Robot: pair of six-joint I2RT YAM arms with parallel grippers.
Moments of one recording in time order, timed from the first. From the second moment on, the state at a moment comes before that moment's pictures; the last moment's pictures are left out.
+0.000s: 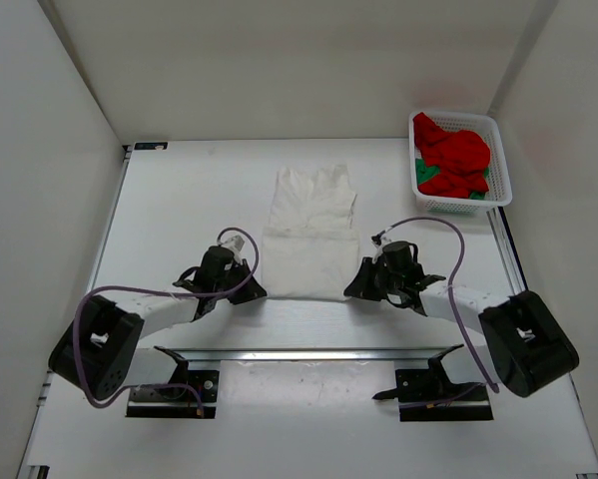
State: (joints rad) left arm -0.49 1.32 0.39 0.16 0.23 -0.71; right arm 0.44 1.33 0.42 0.13 -0.35 0.60
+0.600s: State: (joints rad) left arm -0.57 0.82 0.57 -0.36 0.22 -0.67; right arm 0.66 1.00 0.63 -0.36 -0.11 0.62
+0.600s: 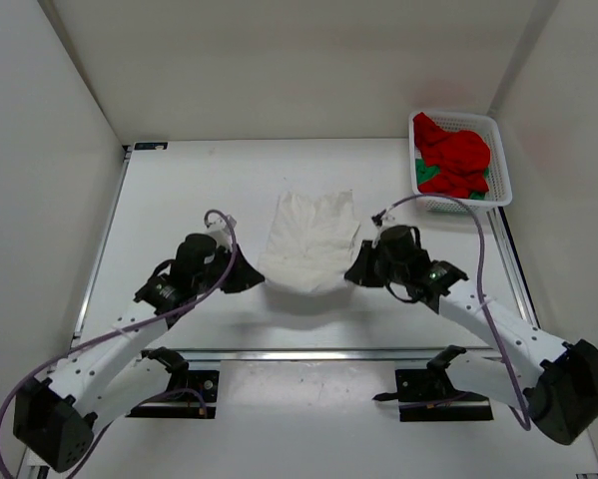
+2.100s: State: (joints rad) left arm -0.41 2.02 1.28 0.13 0.21 -0.75; right arm 0.23 2.00 1.27 -0.18 -0.40 0.47
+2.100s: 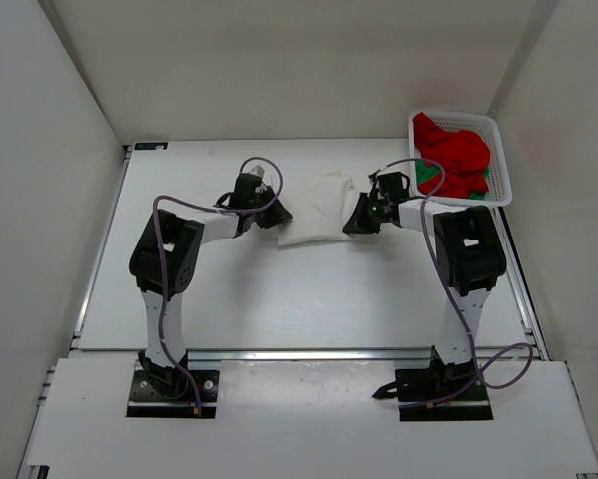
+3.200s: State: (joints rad) left arm -0.33 2.23 1.42 0.20 0.36 -0.79; right arm 0.26 1.64 0.92 0.10 -0.52 0.56
